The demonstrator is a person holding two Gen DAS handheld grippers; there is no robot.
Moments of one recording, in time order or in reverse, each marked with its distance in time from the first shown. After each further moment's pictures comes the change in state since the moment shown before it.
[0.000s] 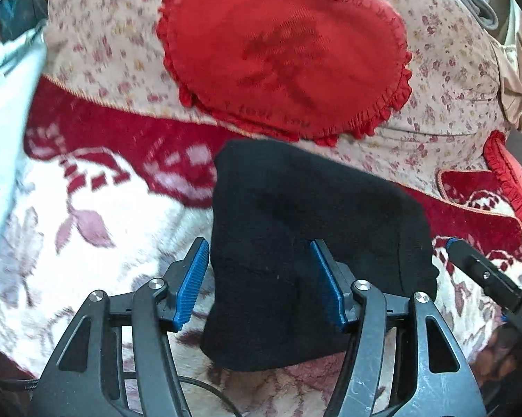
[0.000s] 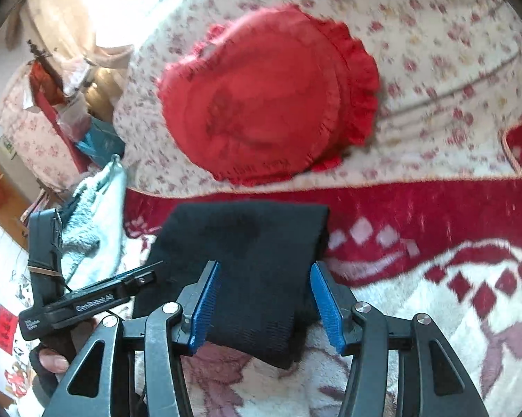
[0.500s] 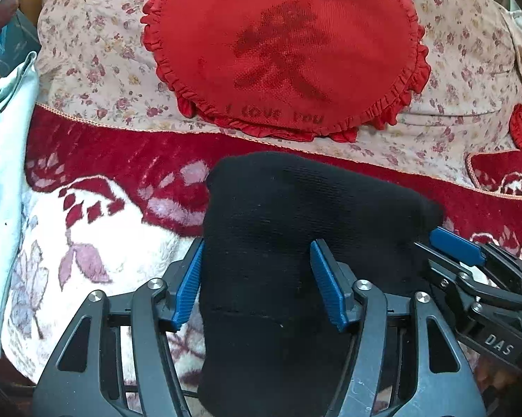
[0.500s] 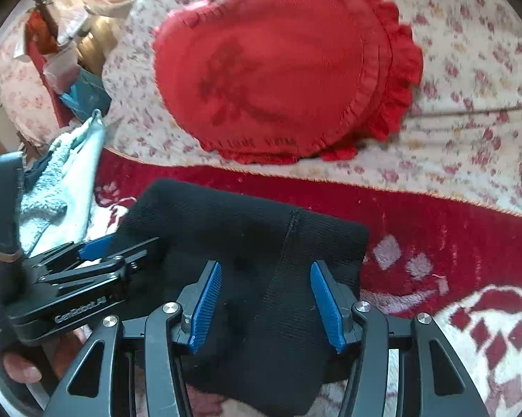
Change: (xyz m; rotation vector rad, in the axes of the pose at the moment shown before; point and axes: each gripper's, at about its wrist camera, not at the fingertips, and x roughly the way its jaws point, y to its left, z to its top) left arm 0.039 -0.014 0.015 0.088 0.017 0.119; right arm 0.080 0.005 0.010 -0.112 0.133 -0.098
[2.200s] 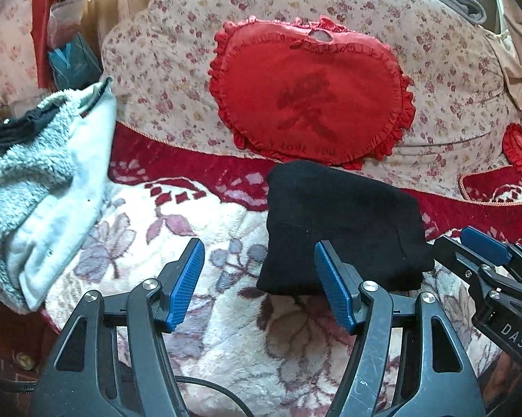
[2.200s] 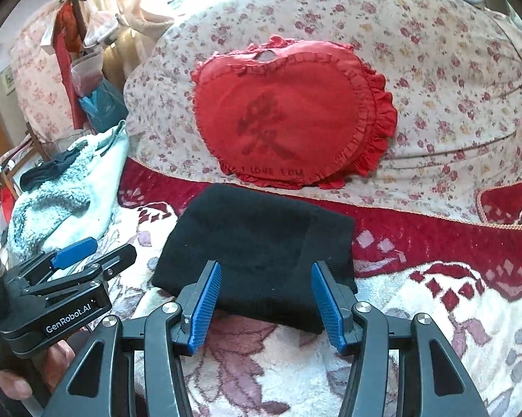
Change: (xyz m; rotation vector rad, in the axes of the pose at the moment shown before) left arm -0.127 0.014 -0.072 -0.048 -0.207 0.120; right arm -0.110 0.077 -0.046 -0.094 -0.157 -0.109
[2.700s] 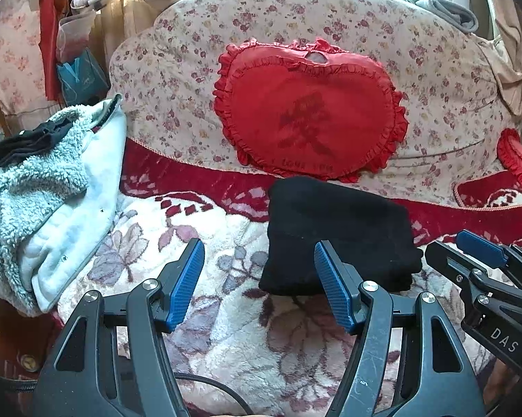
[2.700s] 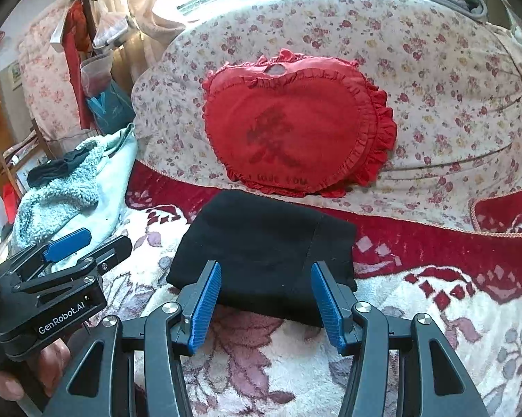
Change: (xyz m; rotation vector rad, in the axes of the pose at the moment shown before) left arm -0.032 -0.002 -0.003 -0.001 -0.065 0.006; right arm -0.022 0.008 -0.001 -0.019 -0.030 -0.007
